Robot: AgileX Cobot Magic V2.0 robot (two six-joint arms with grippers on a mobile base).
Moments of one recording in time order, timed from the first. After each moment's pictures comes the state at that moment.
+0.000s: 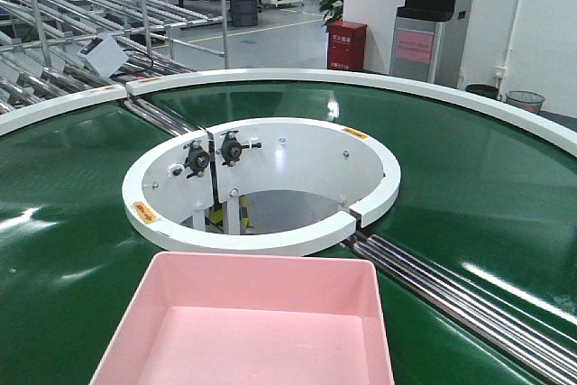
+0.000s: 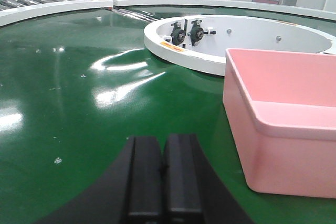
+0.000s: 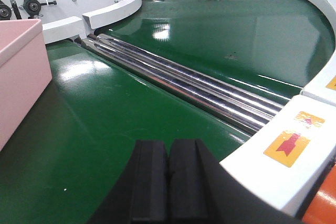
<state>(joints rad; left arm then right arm) 0.00 -0.01 0.03 -0.10 0.18 0.02 -0.06 -0.01 0.03 -0.15 0.31 0.19</state>
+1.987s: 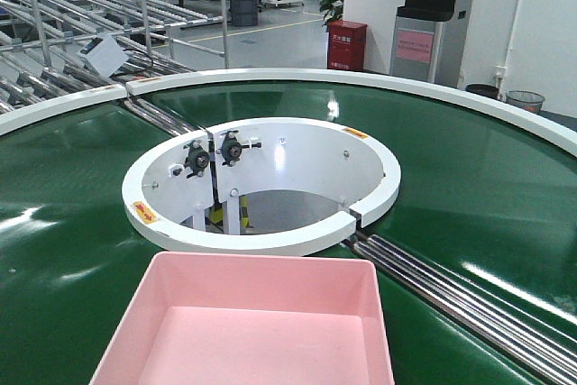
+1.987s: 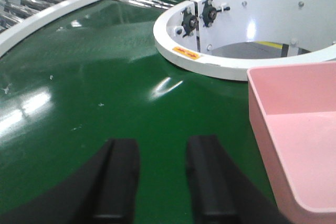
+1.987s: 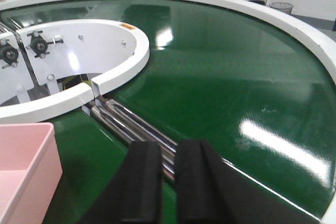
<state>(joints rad) 0.00 0.64 -0.45 0.00 0.17 0.10 -0.06 0.72 -0.57 -0.17 0.19 0.20</state>
